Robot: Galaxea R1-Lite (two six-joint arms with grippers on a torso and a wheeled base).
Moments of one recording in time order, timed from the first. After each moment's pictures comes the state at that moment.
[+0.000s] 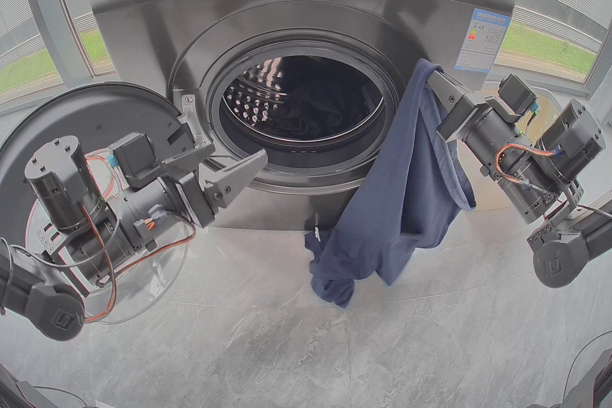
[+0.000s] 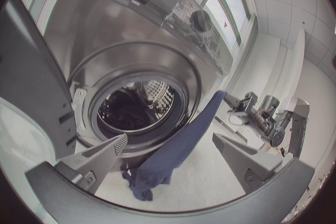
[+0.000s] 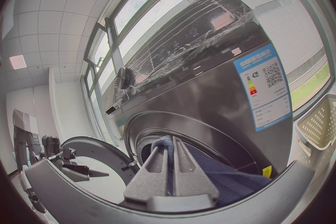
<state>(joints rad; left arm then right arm) -0.47 1.62 -0.55 -1.20 -0.22 -0.25 0.52 1.78 -0.79 -1.50 0.09 0.20</state>
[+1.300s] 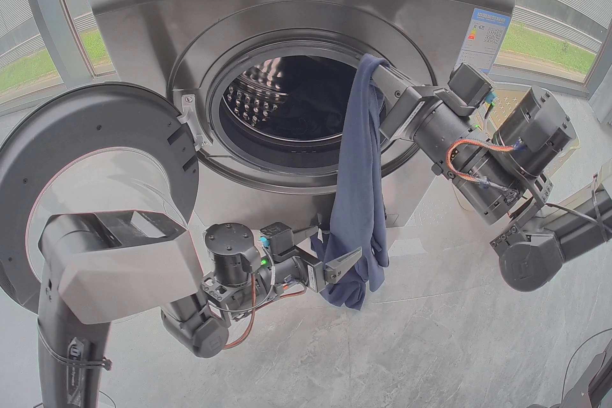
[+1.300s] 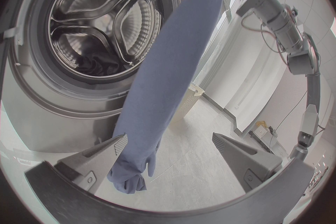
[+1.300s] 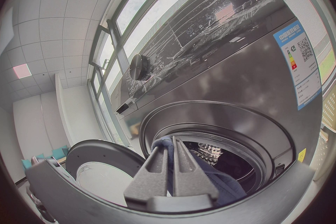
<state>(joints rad) -0.61 2.35 -0.80 -1.52 -0.27 -0.18 0.66 1.87 -0.94 -1.42 0.04 0.20</state>
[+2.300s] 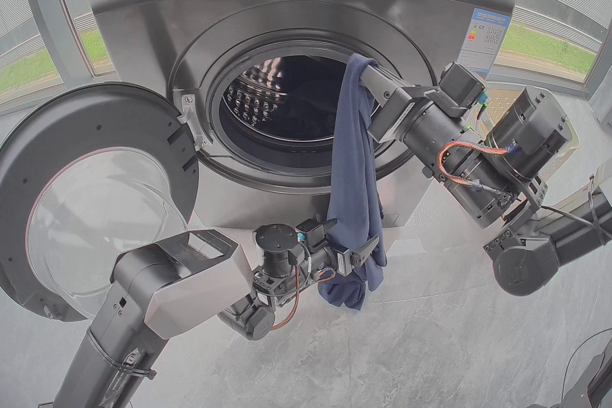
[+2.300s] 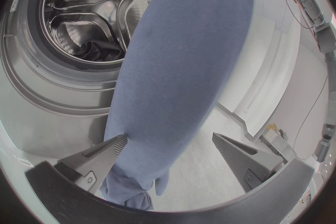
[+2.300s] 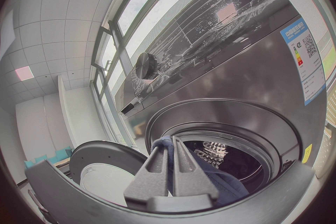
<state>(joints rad) -0.63 2.64 -1.26 -1.41 -0.19 -0.18 0.69 1.88 -0.96 -1.42 0.03 0.20</state>
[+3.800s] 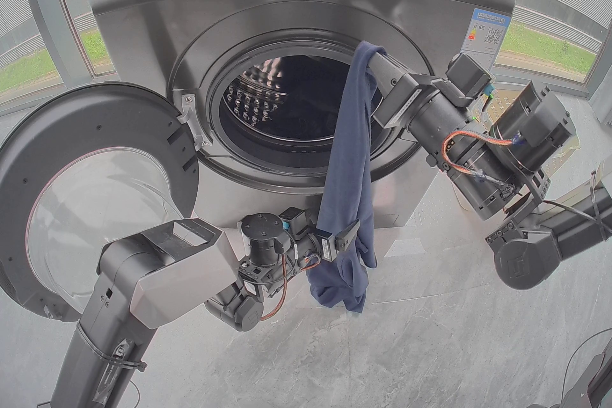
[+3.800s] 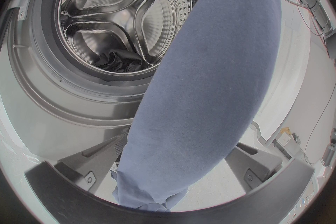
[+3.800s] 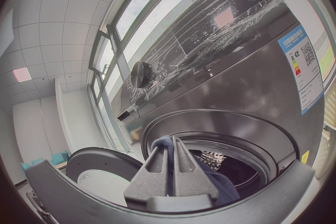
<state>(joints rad) -0.58 2.61 -1.24 -1.39 -0.11 -0.18 0.68 1.88 -0.99 -1.43 0.01 0.21</state>
